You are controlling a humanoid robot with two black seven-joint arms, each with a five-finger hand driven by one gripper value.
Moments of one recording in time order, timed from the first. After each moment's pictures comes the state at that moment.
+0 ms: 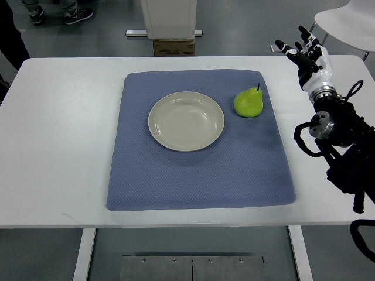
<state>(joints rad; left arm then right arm) -0.02 0.00 -0.11 -0.25 -0.10 0.10 -0.47 0.83 -0.09 1.00 0.64 -0.43 -0.13 0.33</state>
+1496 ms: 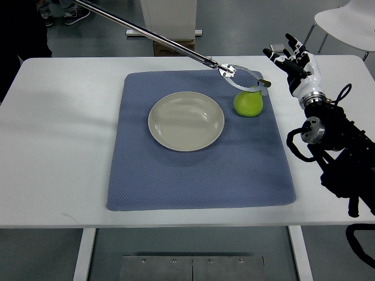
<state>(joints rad) -0.01 0.00 -0.11 -0.24 -0.10 0.11 -0.47 0.82 -0.06 0.96 0.64 -0.43 -0.12 0.32</state>
